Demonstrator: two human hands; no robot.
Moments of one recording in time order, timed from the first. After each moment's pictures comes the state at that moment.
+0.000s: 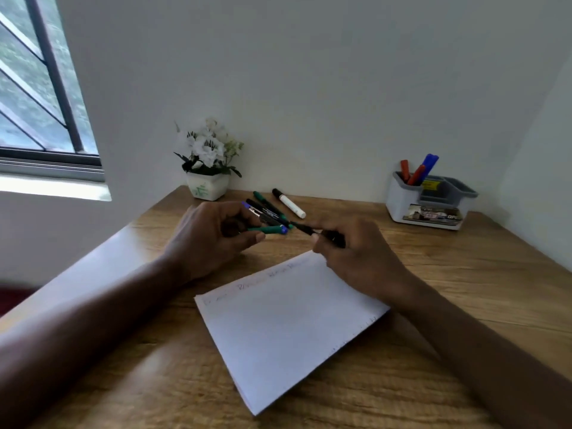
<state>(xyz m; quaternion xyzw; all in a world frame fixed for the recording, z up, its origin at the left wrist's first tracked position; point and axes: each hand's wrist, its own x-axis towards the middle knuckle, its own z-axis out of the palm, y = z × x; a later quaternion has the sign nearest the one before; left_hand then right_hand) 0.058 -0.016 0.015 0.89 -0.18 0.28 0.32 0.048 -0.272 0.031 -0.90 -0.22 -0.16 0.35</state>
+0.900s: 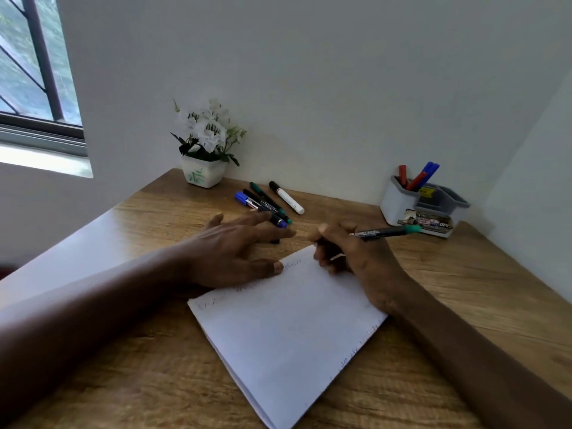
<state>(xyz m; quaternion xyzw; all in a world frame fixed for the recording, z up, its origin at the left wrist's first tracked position) 0.054 -0.028 0.017 0.96 -0.24 -0.01 0.14 0.046 -0.270 0.024 -0.78 -0.10 0.00 0.61</state>
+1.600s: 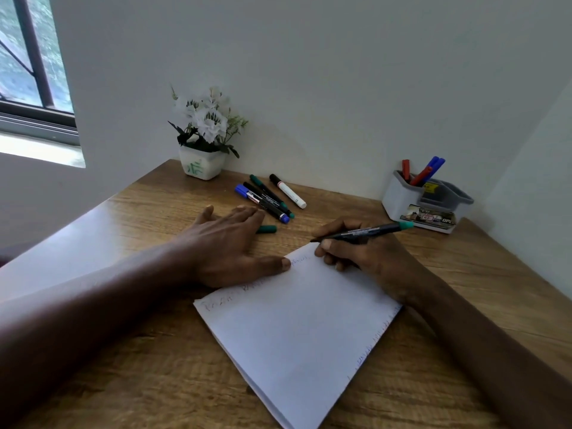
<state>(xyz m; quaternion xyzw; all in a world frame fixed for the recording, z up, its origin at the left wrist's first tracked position) 0.060 -0.029 0.012 0.98 -0.16 -0.03 0.07 0.054 -0.288 0.027 -0.82 -0.18 0.04 0.54</state>
